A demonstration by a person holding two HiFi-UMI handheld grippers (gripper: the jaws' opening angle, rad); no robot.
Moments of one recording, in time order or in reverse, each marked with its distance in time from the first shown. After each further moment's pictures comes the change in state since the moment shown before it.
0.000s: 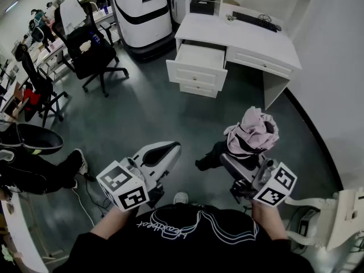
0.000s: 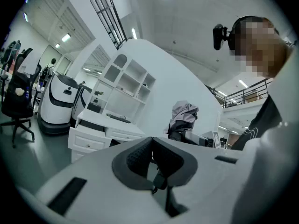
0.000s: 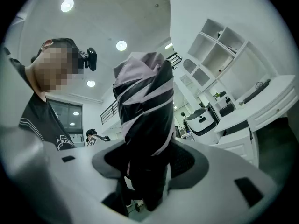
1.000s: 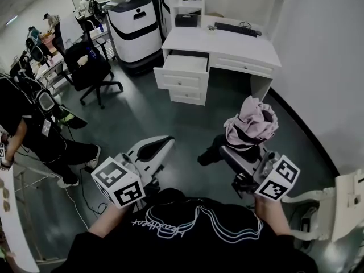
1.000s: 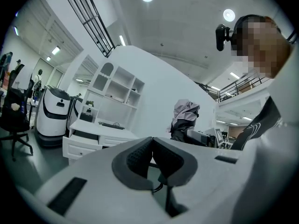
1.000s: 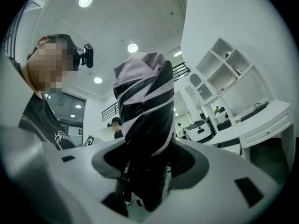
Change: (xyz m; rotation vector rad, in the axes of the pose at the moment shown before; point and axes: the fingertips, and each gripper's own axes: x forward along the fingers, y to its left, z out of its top) left arm 0.000 -0.119 -0.013 0.122 -0.058 -0.007; right arm -0.111 0.053 0.038 -0.129 -0.039 0.000
